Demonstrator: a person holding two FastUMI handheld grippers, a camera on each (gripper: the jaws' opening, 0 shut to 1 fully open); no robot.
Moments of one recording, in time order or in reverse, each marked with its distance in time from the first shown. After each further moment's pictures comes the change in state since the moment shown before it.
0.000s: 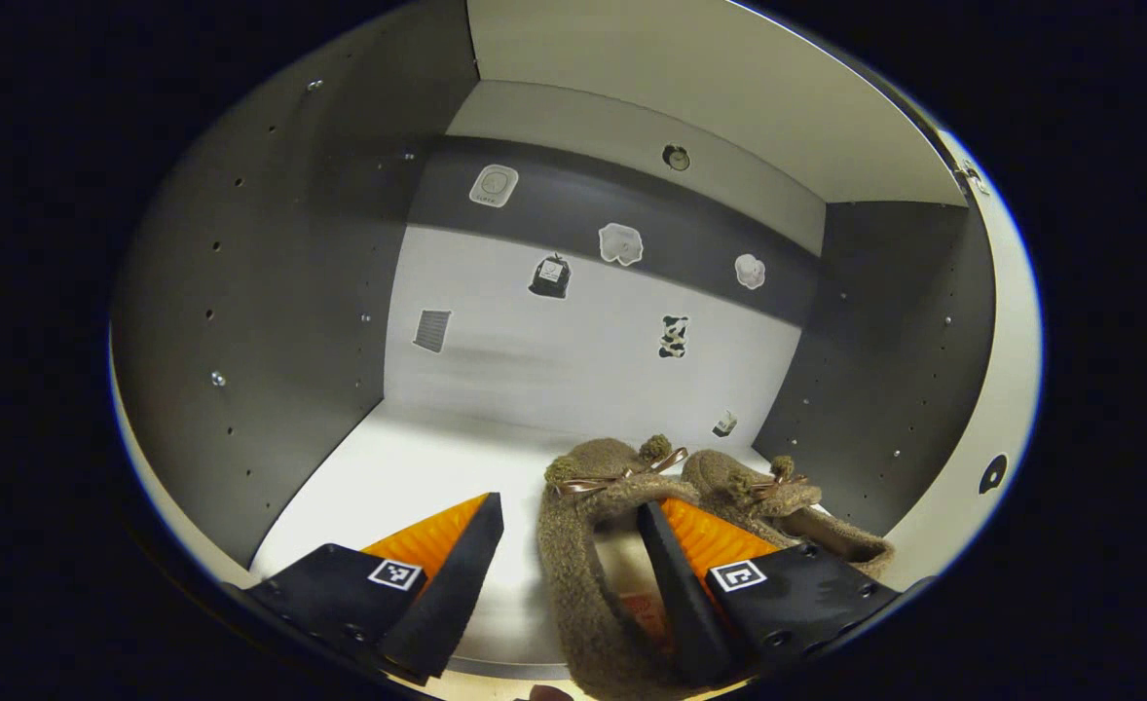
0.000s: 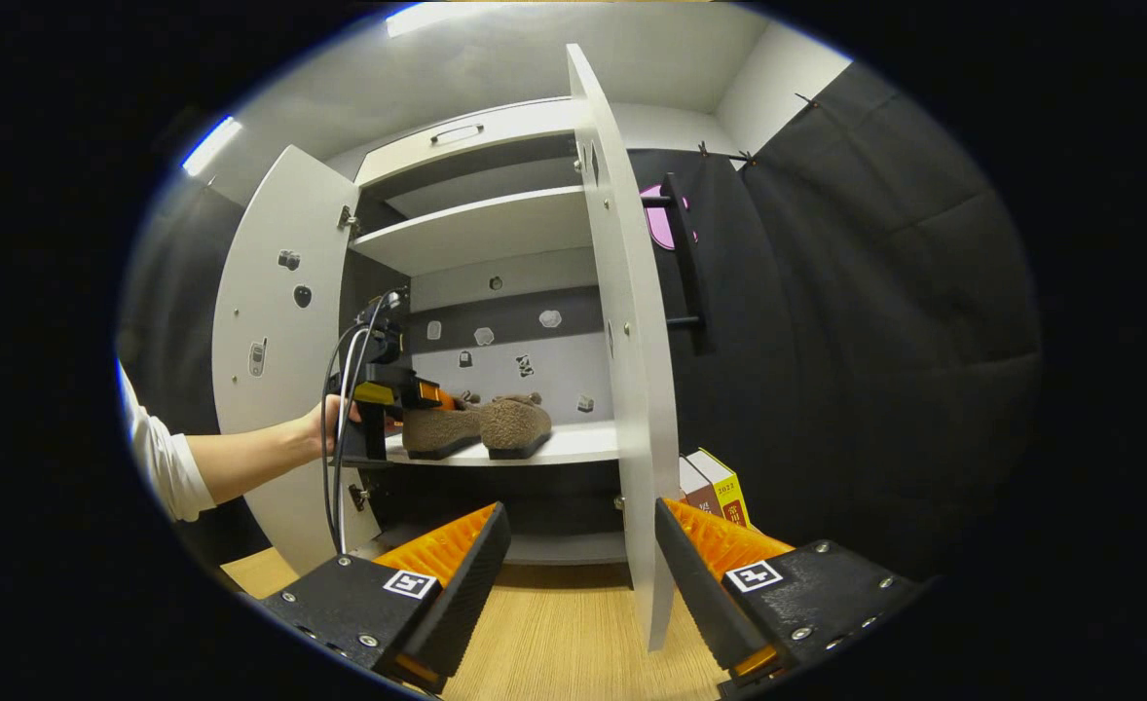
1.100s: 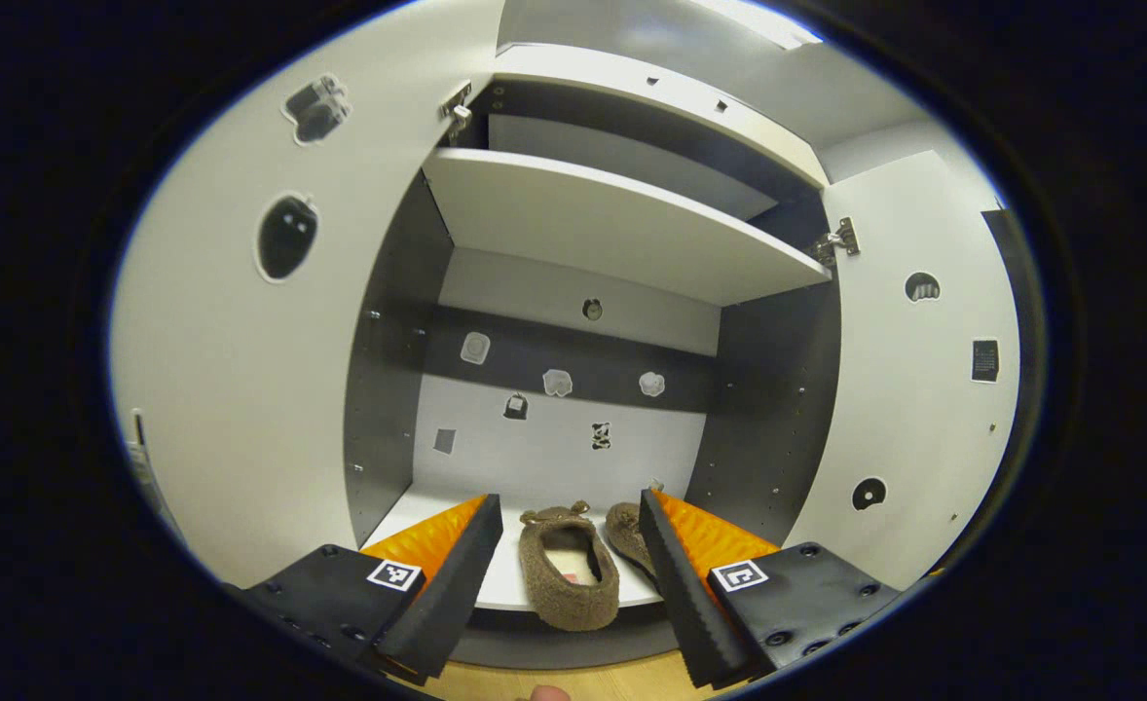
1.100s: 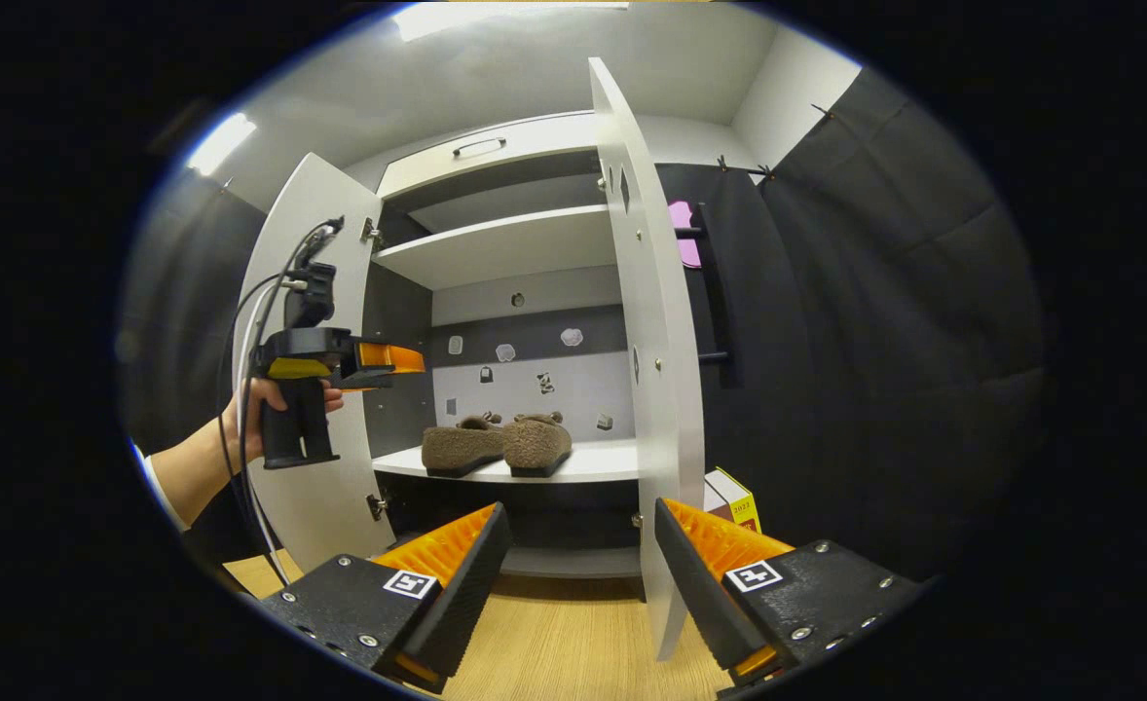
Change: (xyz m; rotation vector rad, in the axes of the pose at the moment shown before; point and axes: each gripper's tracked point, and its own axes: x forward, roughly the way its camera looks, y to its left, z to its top) left arm -0.183 -0.048 0.066 0.093 -0.333 -0.042; right arm -0.003 0.020 0.024 -0.018 -0.058 0.064
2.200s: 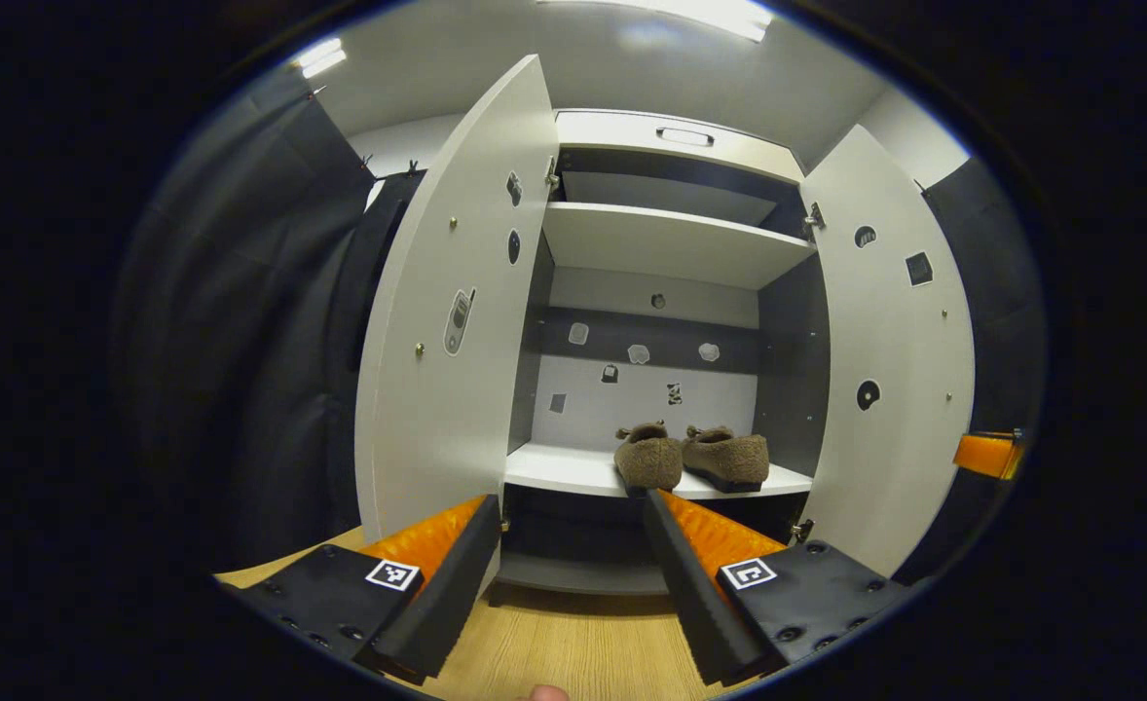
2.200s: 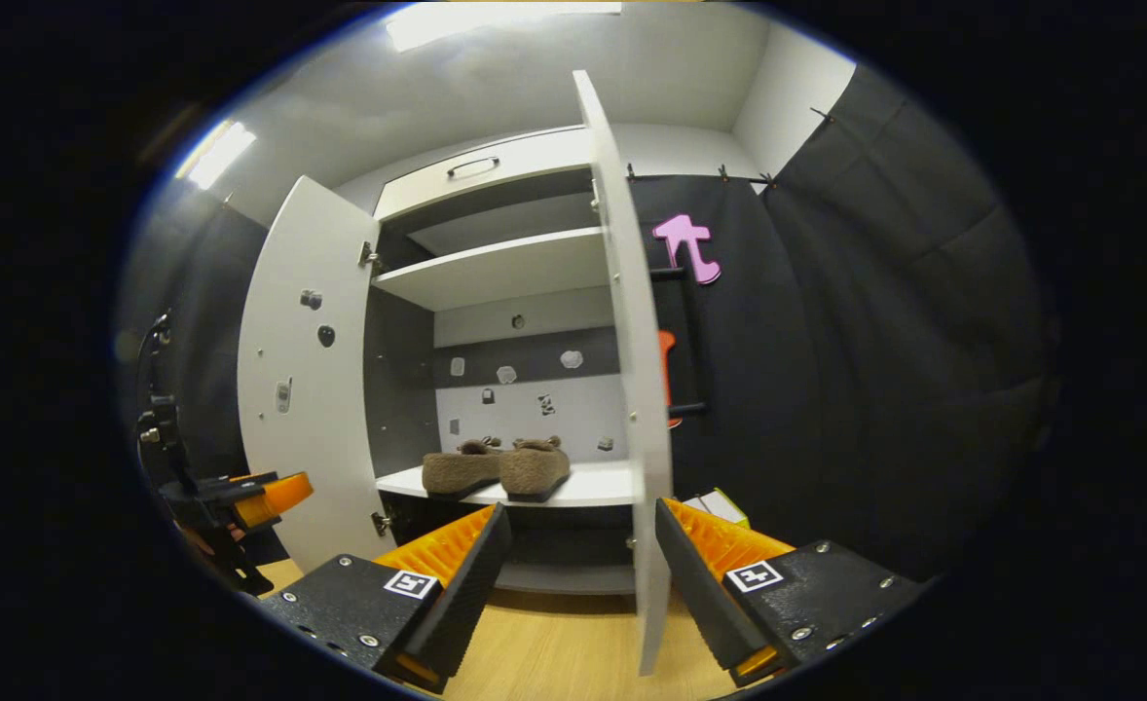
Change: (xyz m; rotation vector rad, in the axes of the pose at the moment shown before) left arm -0.197 0.013 -0.098 0.089 -0.054 0.265; right arm -0.002 -0.050 0.045 -0.007 -0.037 -0.033
